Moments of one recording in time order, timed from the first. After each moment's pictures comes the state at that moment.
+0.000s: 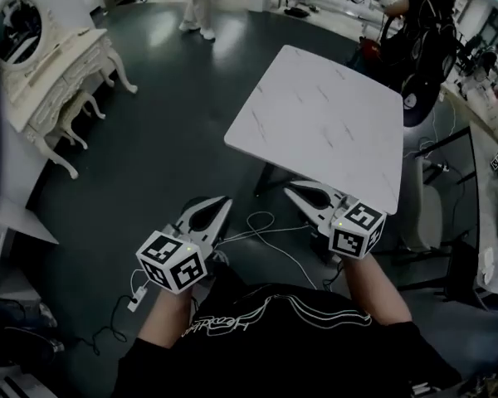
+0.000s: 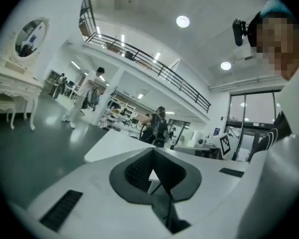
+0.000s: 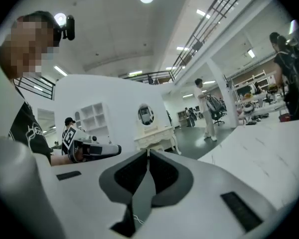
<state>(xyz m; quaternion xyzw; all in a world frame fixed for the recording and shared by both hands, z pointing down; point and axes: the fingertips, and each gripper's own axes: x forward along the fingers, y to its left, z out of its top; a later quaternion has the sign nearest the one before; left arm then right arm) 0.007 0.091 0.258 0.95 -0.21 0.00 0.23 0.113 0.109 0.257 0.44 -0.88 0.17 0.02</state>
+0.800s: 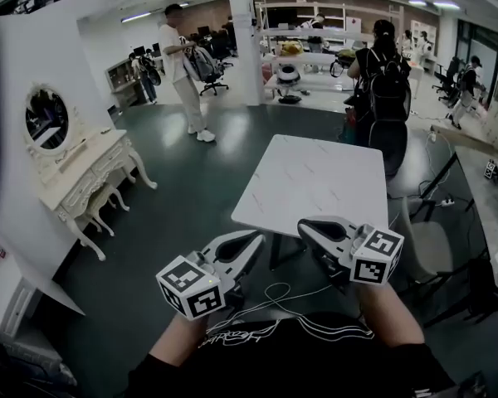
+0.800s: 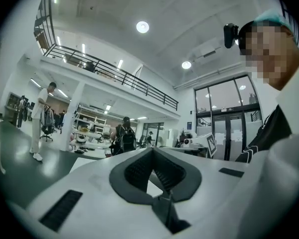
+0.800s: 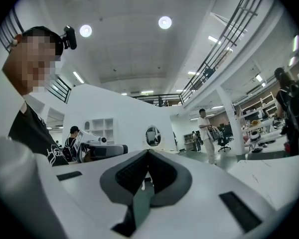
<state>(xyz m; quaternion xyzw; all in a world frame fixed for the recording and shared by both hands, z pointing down) 0.072 0.198 0.097 0.99 -0.08 -0.03 0.07 0.145 0.212 0.102 0.43 -0.90 0.04 -0.06</state>
